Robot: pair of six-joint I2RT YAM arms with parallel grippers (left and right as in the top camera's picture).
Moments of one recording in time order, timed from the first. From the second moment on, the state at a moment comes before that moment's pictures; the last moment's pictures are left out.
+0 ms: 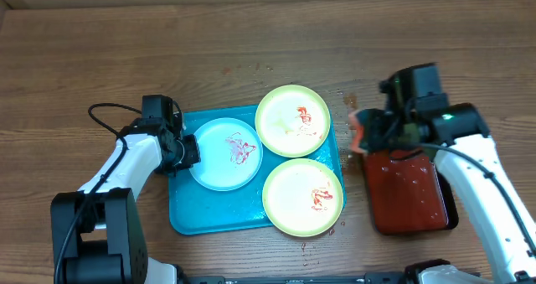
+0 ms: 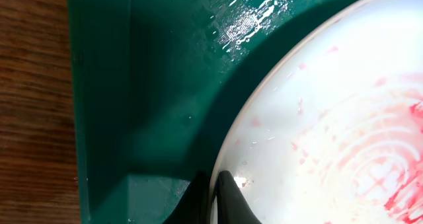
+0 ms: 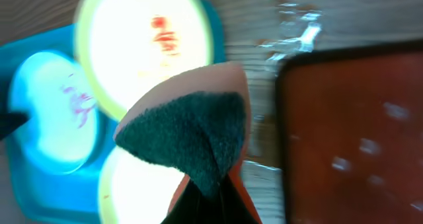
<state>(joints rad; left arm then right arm) 0.05 1.67 0.88 -0.61 0.10 -0.20 0.24 1.39 1.17 -0.95 -0.23 0.33</state>
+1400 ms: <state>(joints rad) 0.05 1.67 0.88 -0.62 0.11 -0.20 0.83 2.18 1.49 -0.42 -0.45 0.75</state>
